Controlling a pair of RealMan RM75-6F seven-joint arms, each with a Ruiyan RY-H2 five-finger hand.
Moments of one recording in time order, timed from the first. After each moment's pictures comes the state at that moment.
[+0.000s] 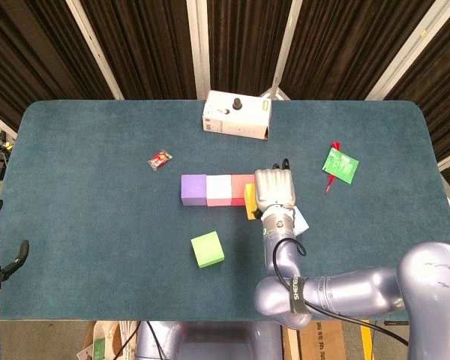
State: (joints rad) left arm -0.02 -1.35 -0.15 -1.55 1.54 1.75 0.14; right arm 1.53 -1.32 0.27 -1.94 0.36 1.44 -0.88
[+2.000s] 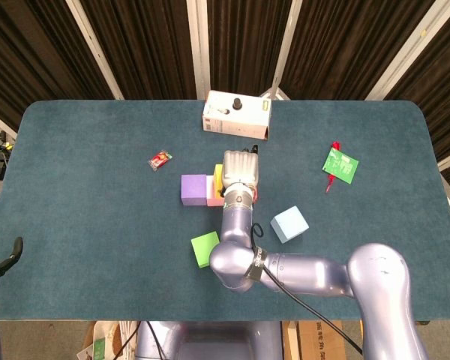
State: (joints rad) left arm -0.03 -1.36 -0.18 -1.55 1.47 1.73 0.18; right arm 1.49 -1.68 0.62 -1.41 0.27 1.37 -1.14
